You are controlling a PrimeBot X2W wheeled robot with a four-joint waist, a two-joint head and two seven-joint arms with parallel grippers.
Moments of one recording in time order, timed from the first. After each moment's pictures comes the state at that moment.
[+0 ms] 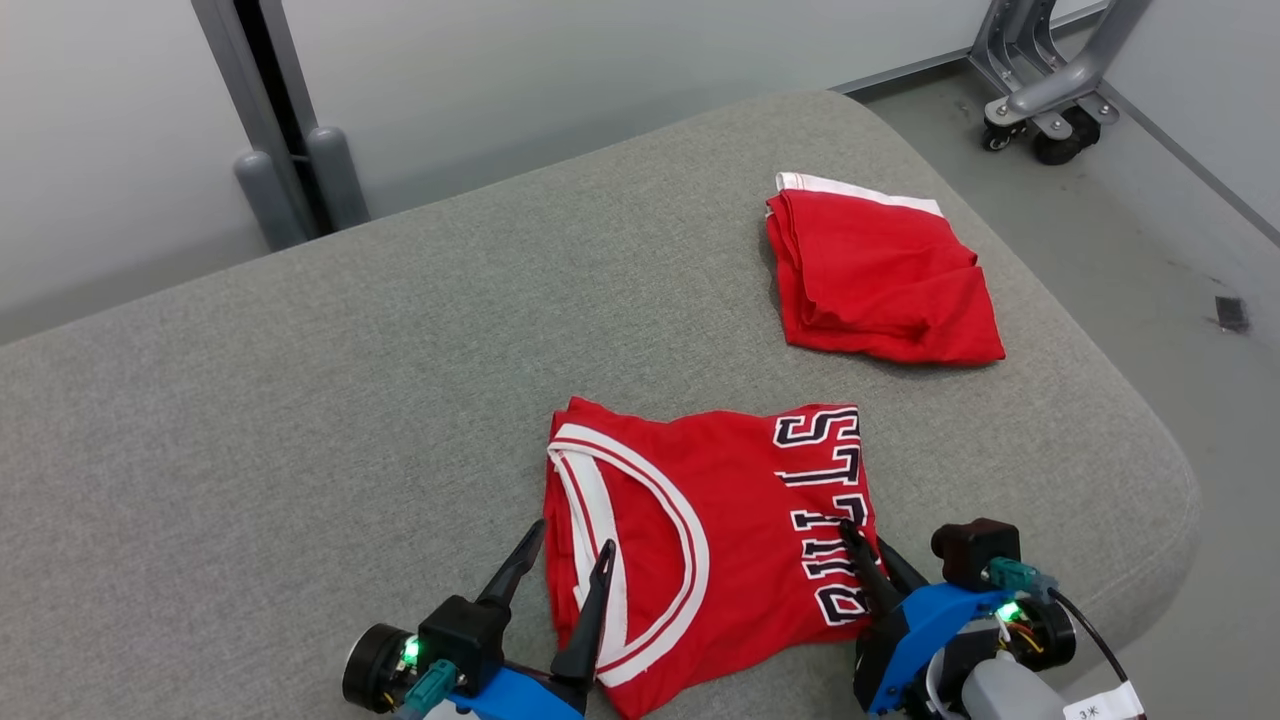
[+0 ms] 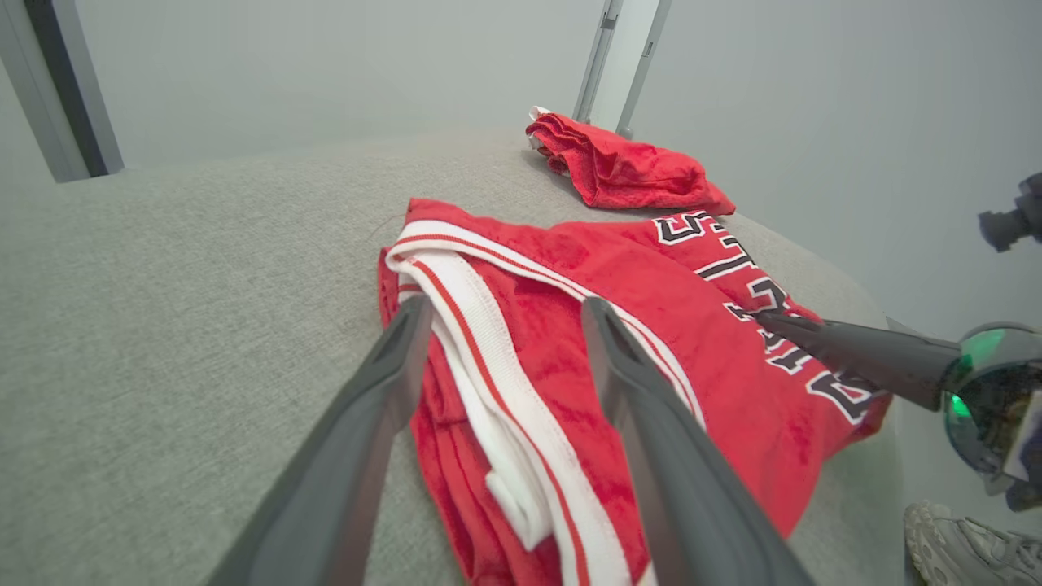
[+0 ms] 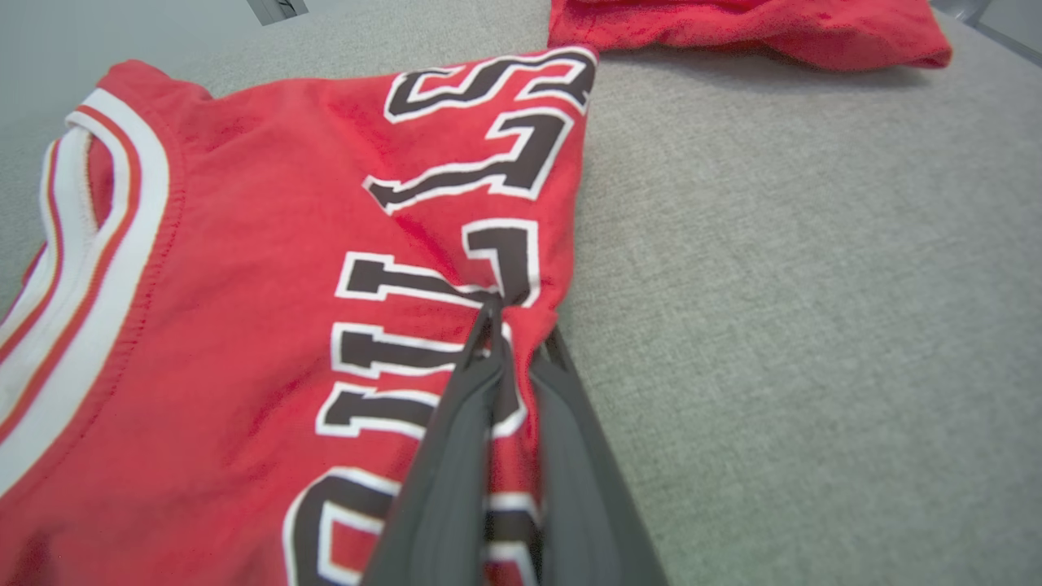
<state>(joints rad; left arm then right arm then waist) -0.10 0.05 -0.41 0.41 -0.22 -0.13 -0.26 -0.40 -0.05 0.31 0.92 0.35 0.13 -0.26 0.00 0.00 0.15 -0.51</state>
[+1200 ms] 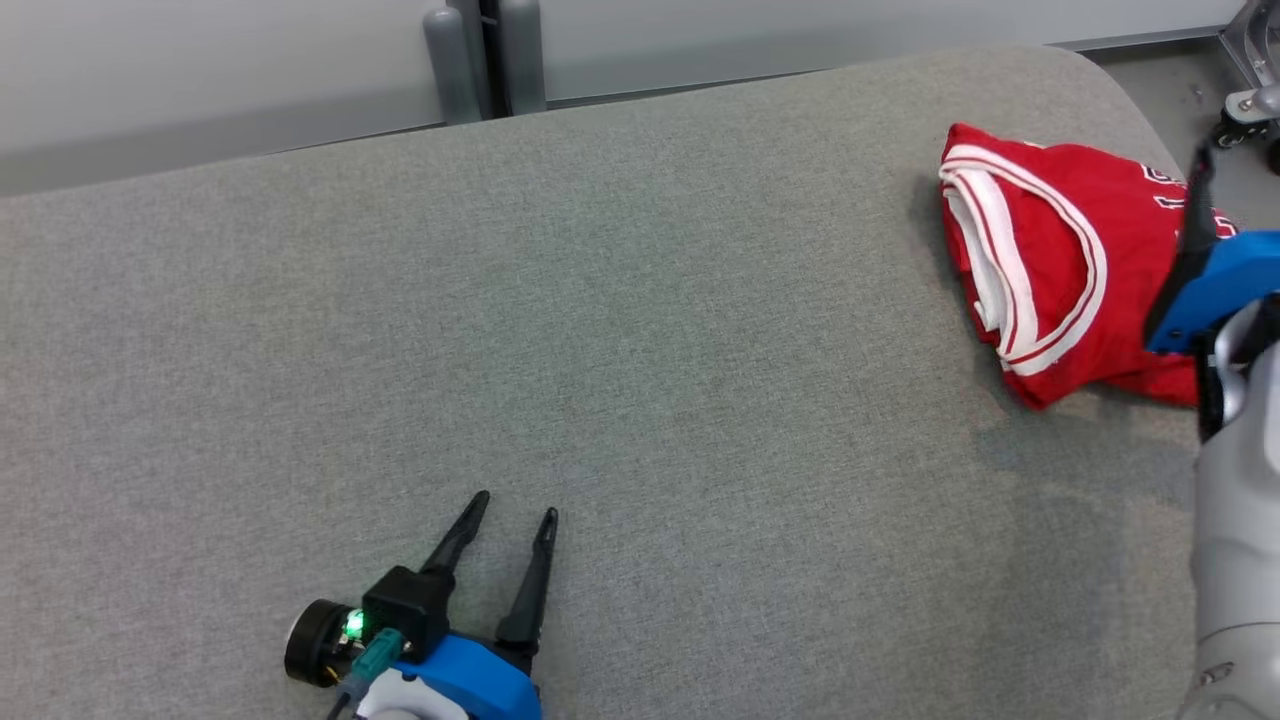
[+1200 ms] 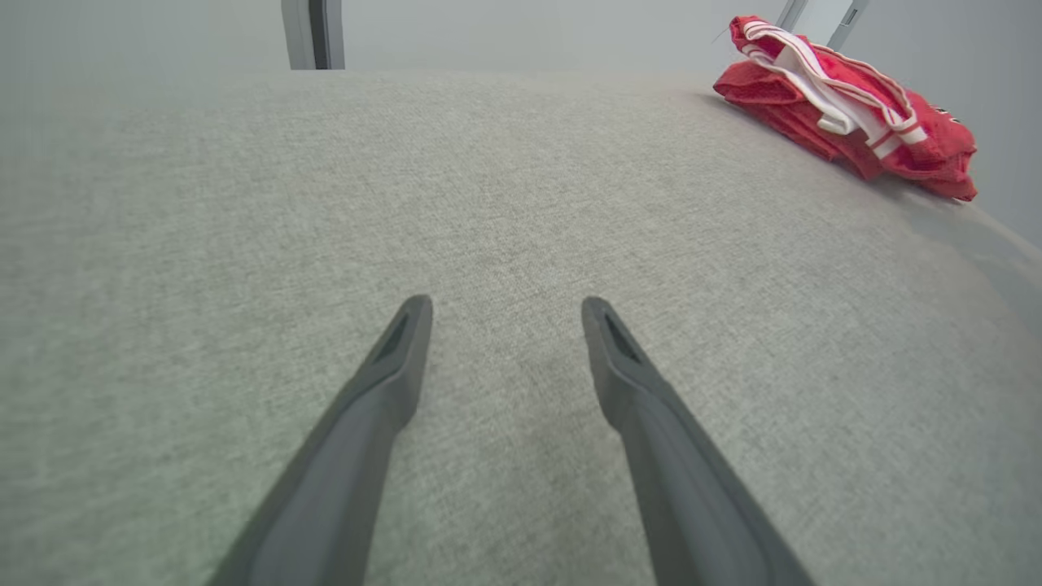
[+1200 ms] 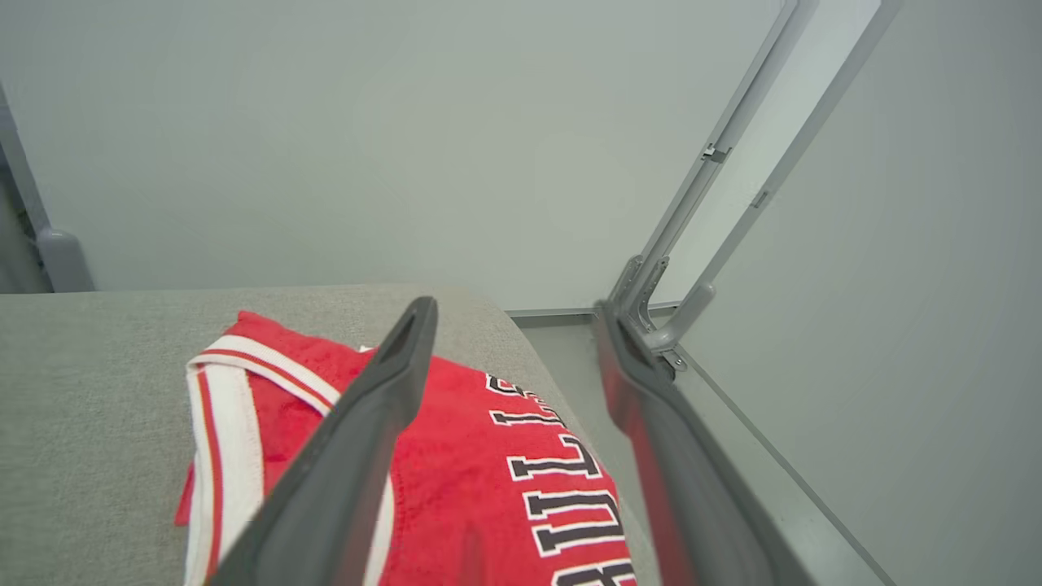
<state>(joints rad) -0.15 0.09 -0.36 0.45 -0.21 -0.13 -0.26 -0.85 -0.14 -0.54 0.84 -0.46 0.13 -0.19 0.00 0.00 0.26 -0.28</state>
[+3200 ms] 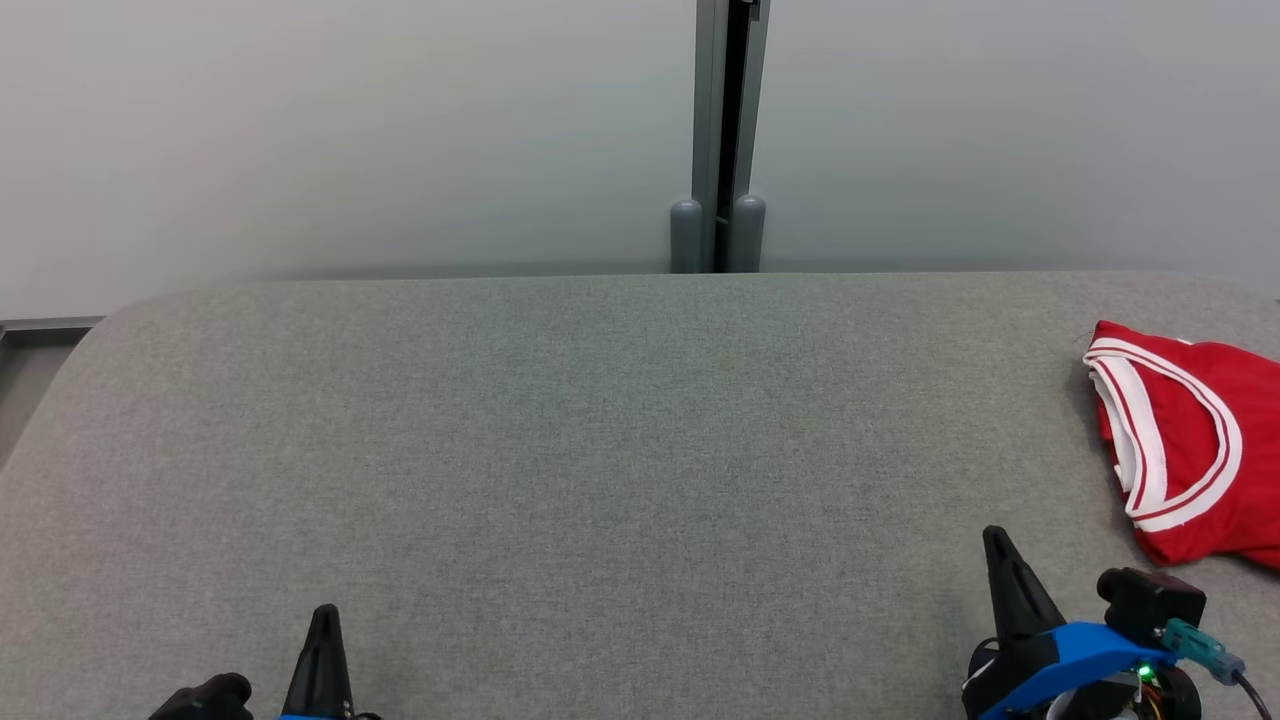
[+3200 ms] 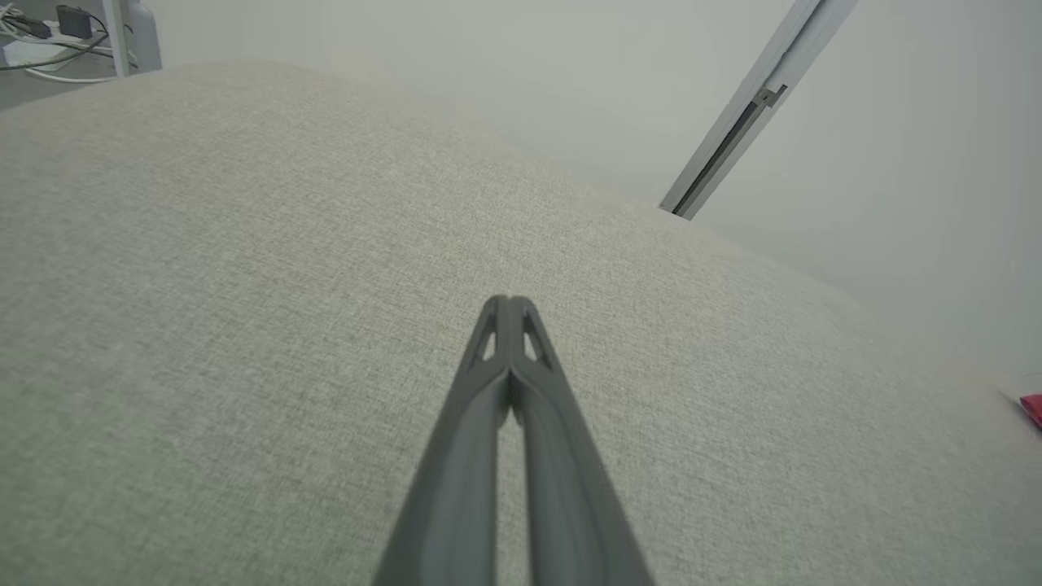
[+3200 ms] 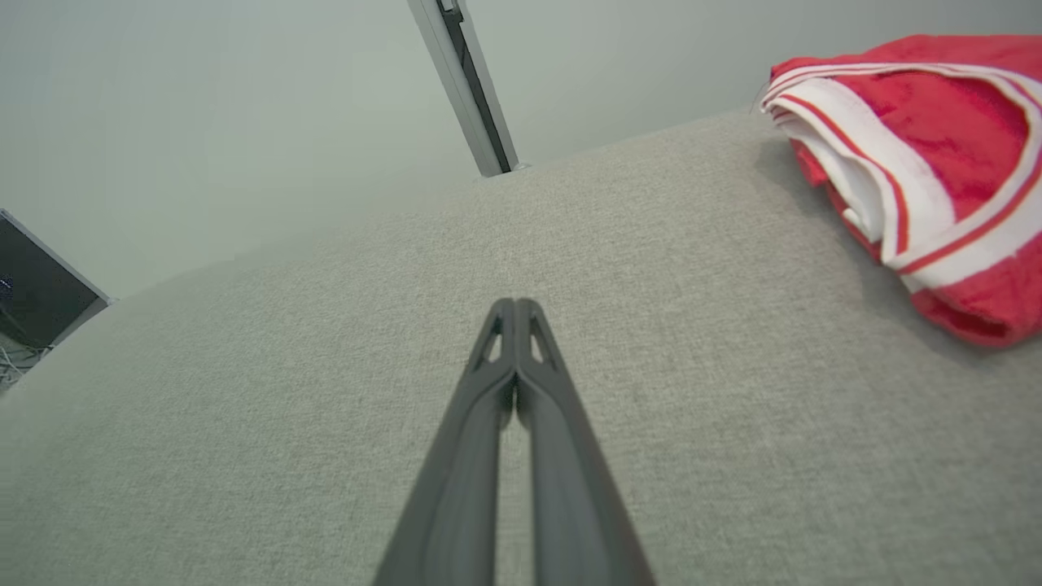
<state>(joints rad) 0.04 0.05 0.00 0.42 -0.44 -0.10 -0.20 -0.14 -0.04 -0.02 0.53 0.35 0.13 -0.20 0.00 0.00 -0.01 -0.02</state>
